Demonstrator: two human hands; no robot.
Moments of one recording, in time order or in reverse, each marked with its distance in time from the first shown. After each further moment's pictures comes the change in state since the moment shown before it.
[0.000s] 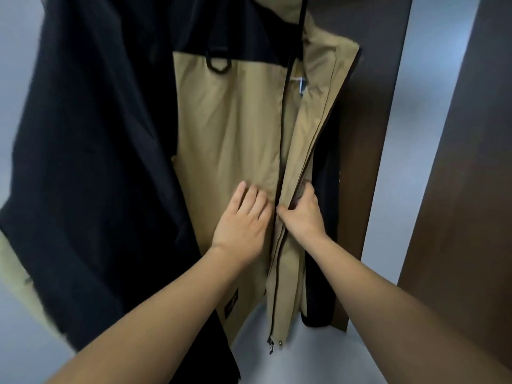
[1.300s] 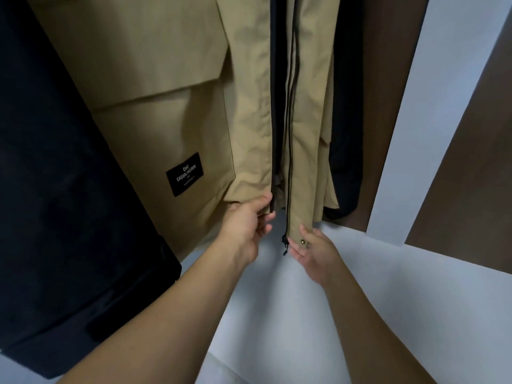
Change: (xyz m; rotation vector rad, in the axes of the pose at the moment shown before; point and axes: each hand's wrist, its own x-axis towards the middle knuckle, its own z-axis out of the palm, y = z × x) left_hand -0.116 0.184 0.165 -2.221 -0.273 -1.349; right_hand -0.178 0.316 0.139 1.178 -0.204 0.943
